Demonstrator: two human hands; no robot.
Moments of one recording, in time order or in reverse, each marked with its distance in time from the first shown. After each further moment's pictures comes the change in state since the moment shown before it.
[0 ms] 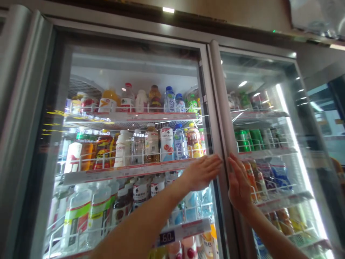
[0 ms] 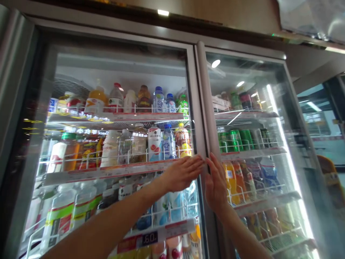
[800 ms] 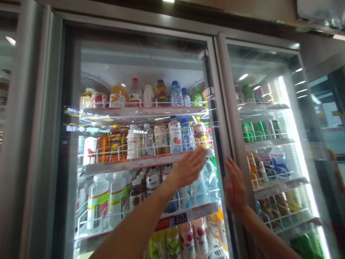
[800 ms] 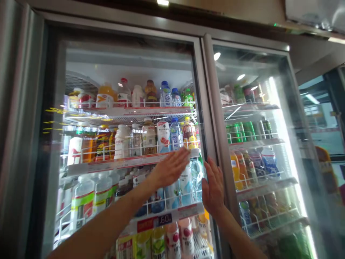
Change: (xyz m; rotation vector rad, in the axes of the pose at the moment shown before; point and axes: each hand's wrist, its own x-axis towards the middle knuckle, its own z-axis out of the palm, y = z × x) left_hand -0.086 0.000 -0.024 0.055 0.053 -0.149; right_hand -0.043 -0.058 0.012 -0.056 -0.053 0.050
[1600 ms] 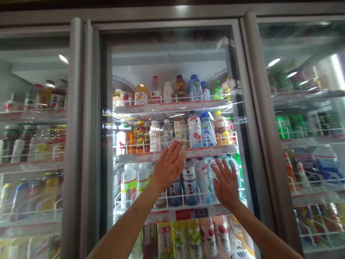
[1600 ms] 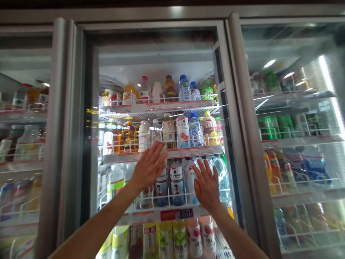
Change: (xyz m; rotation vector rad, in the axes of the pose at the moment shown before) left_hand -0.117 -0.045 -0.057 0.195 0.078 -0.365; right_hand -0.028 -0.035 0.075 -0.129 -0.103 -0.252
